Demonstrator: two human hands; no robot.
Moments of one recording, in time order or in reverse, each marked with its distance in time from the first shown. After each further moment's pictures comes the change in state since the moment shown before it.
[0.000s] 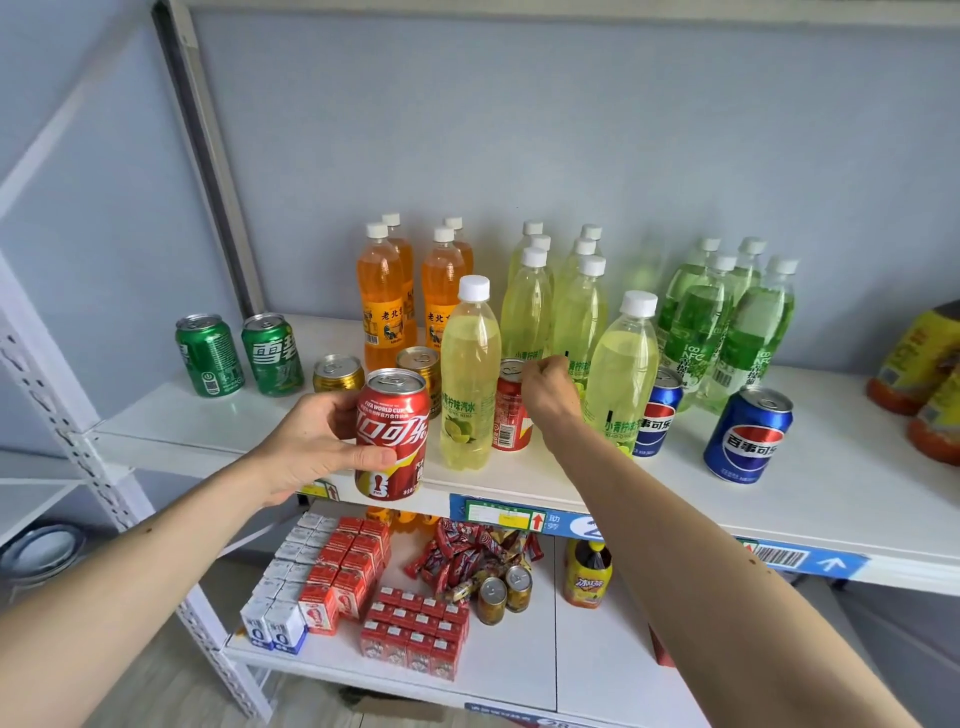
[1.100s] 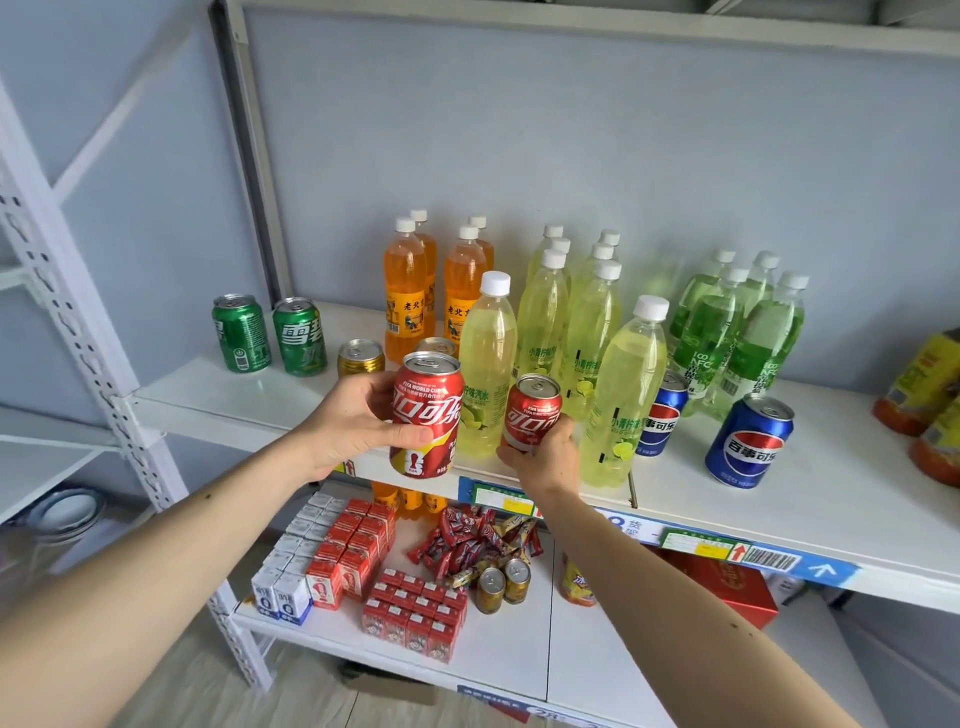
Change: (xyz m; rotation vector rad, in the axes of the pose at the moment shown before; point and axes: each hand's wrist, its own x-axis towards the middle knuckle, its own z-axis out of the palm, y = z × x) left_hand -0.011 0.013 0.022 -0.024 0.034 0.012; right_hand -0.057 0.063 0.010 -0.191 0.038 -0.084
